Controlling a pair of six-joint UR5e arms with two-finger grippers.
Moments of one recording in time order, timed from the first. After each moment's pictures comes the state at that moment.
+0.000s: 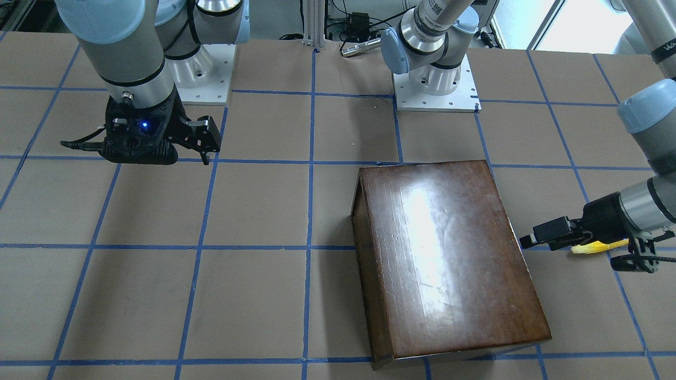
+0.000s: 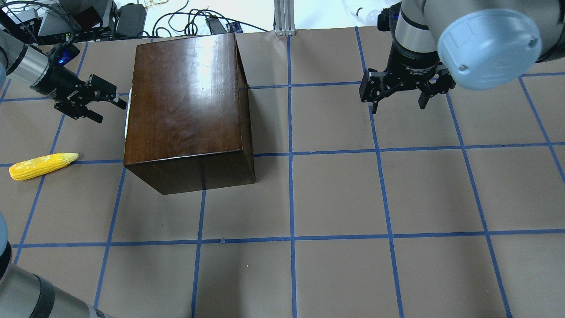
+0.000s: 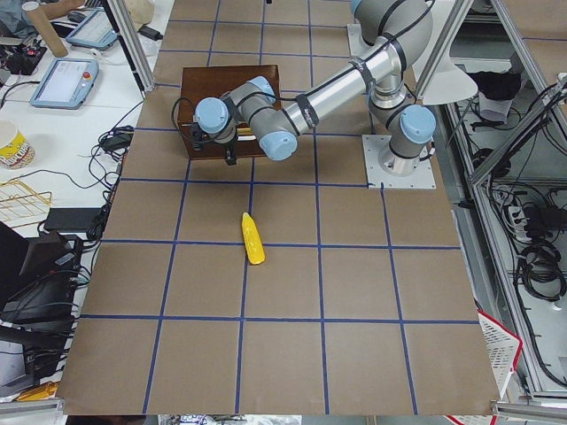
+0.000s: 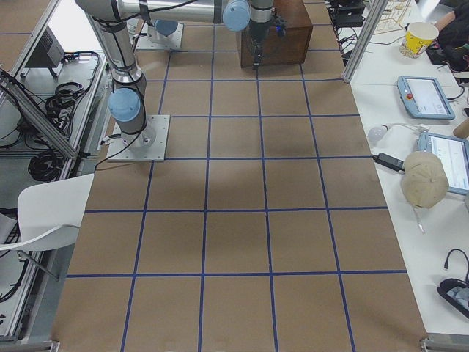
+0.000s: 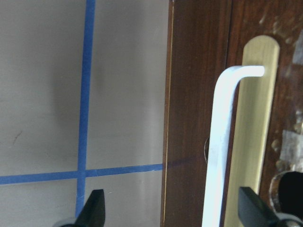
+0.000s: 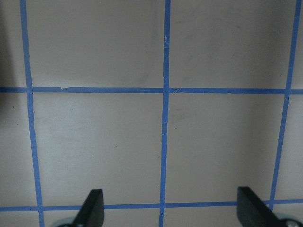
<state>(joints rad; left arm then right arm) -1.08 -1.96 -1.54 -1.46 1.19 0.43 1.65 -1.48 1.58 -1.62 -1.63 0.06</state>
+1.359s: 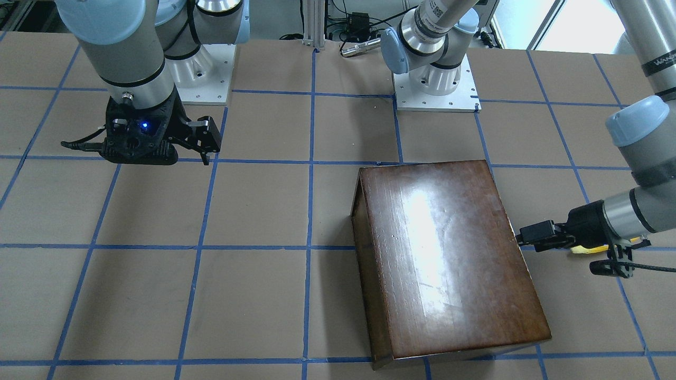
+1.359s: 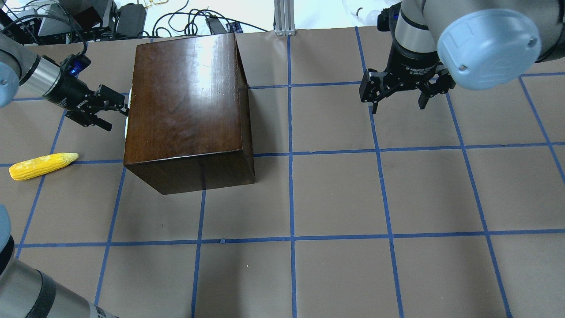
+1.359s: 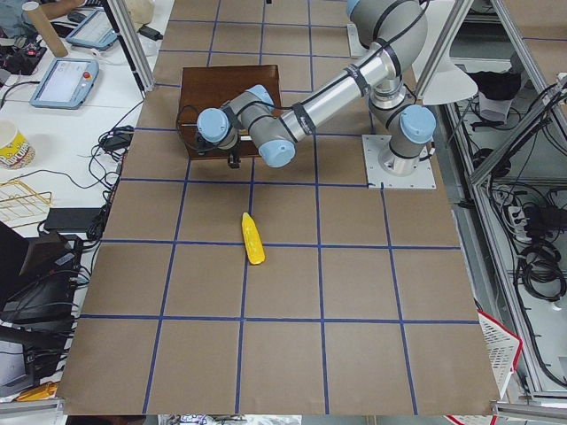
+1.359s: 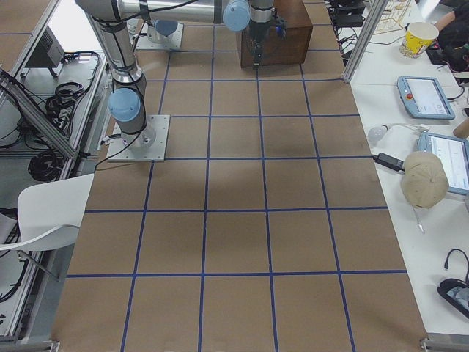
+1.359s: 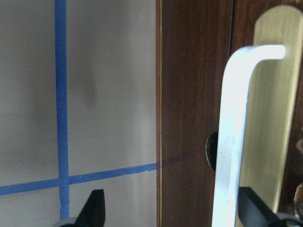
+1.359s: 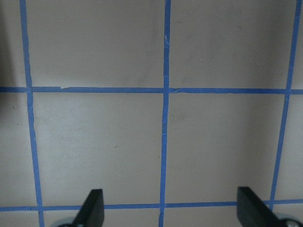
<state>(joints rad) -1.08 -2.00 -1.57 -1.45 1.18 0.47 1.65 -1.48 1.58 -1.62 -1.63 0.06</state>
